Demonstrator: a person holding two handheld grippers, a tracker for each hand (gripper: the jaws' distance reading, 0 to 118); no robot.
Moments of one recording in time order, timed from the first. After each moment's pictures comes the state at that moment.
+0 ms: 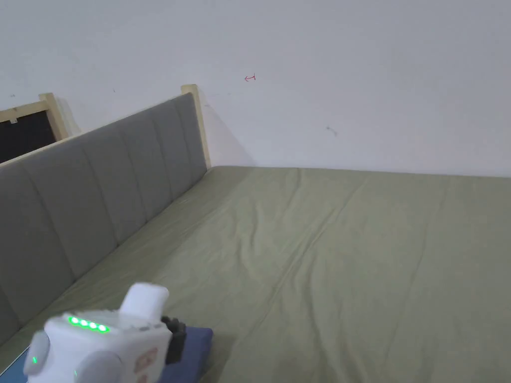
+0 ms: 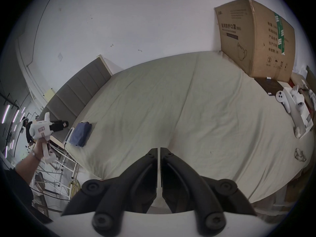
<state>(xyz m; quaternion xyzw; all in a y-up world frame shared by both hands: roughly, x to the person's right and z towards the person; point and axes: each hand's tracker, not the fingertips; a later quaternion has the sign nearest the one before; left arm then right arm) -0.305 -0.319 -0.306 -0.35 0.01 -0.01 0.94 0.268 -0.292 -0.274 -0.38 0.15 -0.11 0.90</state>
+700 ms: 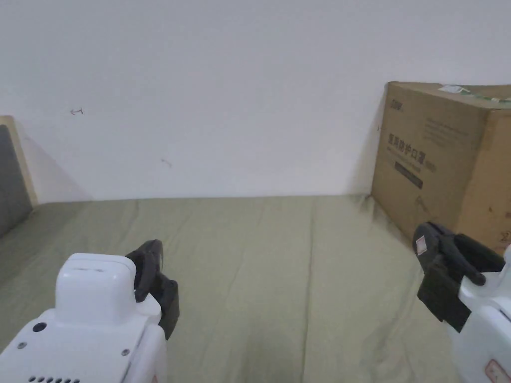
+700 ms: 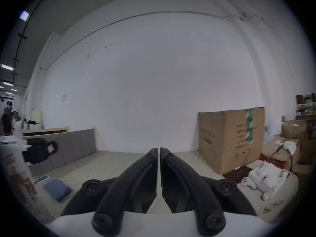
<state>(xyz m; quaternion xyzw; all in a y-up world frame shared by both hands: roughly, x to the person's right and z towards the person) -0.039 -0.191 -0.229 0.03 -0.04 -0.03 1.00 0.281 -0.182 -0.213 0.06 0.02 -0.04 1.00</state>
